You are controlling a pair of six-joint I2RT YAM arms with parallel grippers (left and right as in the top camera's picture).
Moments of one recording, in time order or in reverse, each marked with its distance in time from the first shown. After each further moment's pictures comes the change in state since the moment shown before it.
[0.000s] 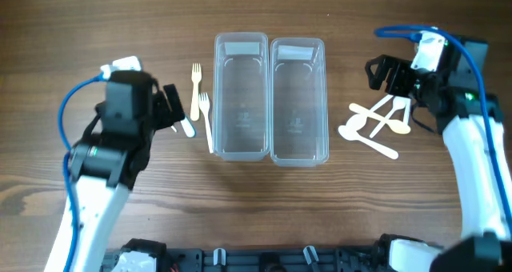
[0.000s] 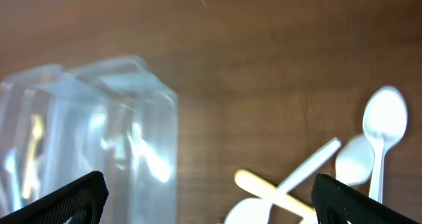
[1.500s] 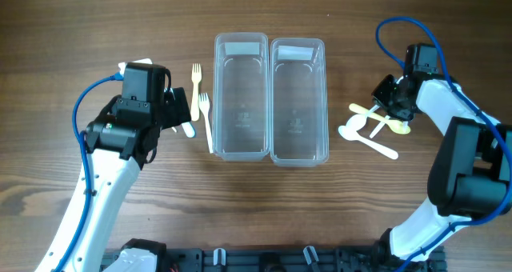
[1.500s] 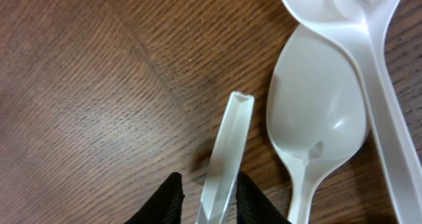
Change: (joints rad) left arm 0.000 0.110 0.000 -0.017 0.016 0.000; right arm -0.006 0.468 0.008 0.095 0.254 0.420
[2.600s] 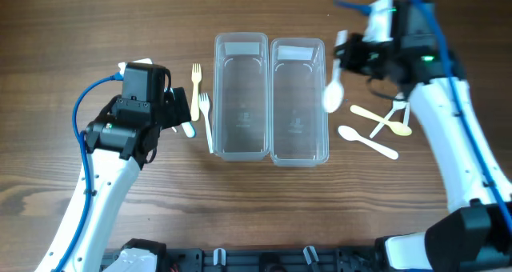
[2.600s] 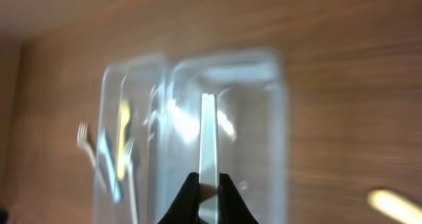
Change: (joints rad) left arm 0.000 0.000 0.000 0.000 0.000 0.000; right arm 0.325 -0.304 0.274 -0.208 -0.263 -0.174
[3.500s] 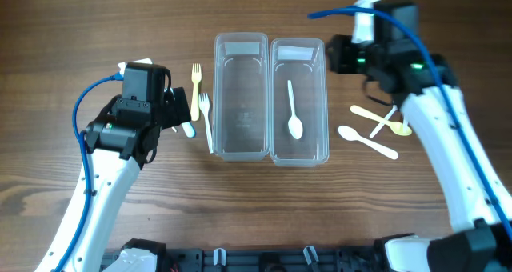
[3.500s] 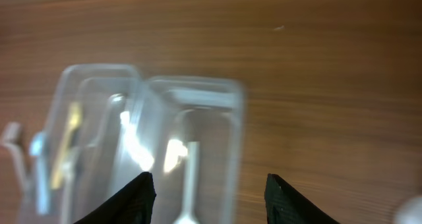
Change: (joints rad) left arm 0.000 0.000 0.000 0.000 0.000 0.000; right arm 0.010 -0.076 0.006 -0.002 0.235 -0.215
